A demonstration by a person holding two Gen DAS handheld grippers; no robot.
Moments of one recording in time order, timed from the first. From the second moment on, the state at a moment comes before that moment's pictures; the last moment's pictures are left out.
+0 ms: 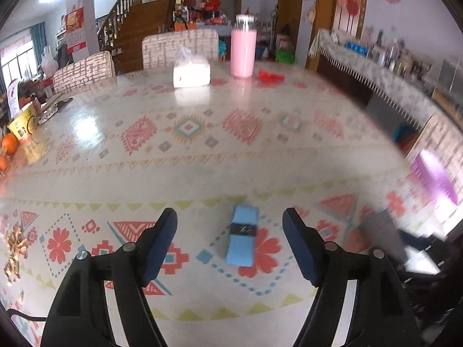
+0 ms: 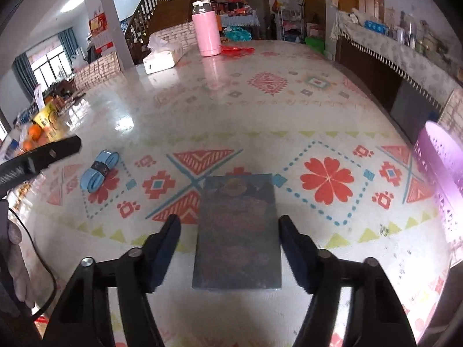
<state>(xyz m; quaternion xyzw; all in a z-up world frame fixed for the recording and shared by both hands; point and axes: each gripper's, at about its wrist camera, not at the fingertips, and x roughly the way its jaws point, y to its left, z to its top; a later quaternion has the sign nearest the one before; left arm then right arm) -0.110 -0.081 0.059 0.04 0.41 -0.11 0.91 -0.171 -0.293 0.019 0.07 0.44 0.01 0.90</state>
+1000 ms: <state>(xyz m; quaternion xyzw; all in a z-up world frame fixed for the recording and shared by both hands) -0.114 -0.093 0.062 0.07 0.40 -0.11 0.91 -0.186 -0.314 0.049 0.10 0.39 0.03 0.92</state>
